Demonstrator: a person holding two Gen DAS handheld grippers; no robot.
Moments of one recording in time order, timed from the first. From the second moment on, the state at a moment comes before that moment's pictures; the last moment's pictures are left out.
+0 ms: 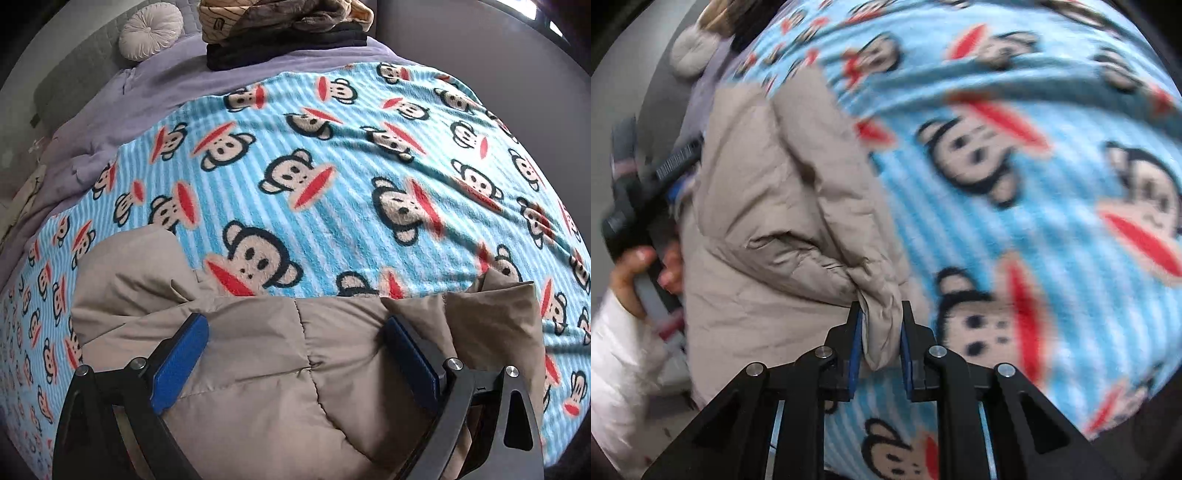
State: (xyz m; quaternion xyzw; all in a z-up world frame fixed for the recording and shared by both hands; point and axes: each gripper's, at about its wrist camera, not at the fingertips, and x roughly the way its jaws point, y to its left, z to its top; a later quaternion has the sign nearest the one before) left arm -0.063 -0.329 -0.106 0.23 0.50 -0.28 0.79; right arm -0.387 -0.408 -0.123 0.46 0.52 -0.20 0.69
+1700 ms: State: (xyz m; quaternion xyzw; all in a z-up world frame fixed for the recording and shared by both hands) left arm -0.154 -0.158 -0.073 0.16 0.61 -0.25 0.73; right arm -0.286 -0.356 -0.095 0.29 0.57 -0.20 0.74
